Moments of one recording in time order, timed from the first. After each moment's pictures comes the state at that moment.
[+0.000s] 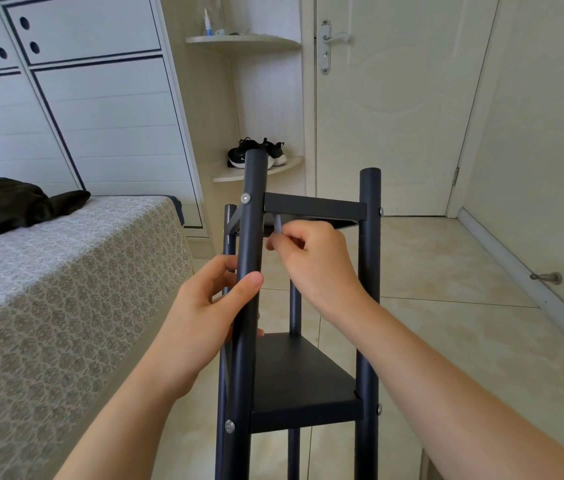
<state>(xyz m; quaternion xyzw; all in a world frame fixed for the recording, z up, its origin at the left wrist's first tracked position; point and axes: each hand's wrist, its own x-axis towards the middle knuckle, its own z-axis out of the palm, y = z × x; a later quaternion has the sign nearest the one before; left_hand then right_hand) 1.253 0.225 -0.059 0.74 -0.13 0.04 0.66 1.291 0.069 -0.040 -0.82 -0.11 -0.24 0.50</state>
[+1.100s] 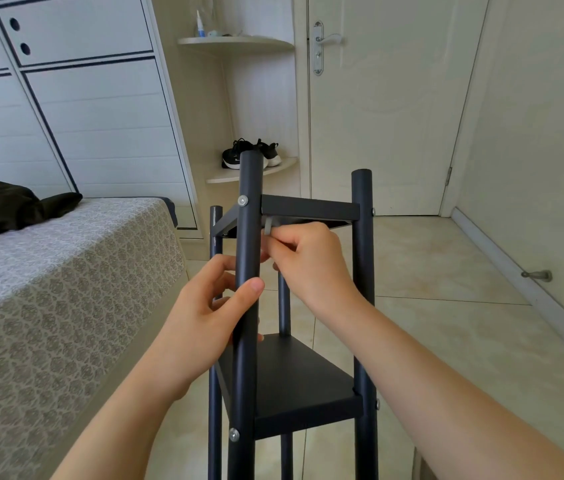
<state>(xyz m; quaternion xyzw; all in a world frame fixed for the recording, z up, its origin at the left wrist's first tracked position) 1.249 0.217 -0.061 0.74 -0.20 0.04 0.64 1.283 0.063 -0.036 -0.82 -0.14 -0.24 0.51</state>
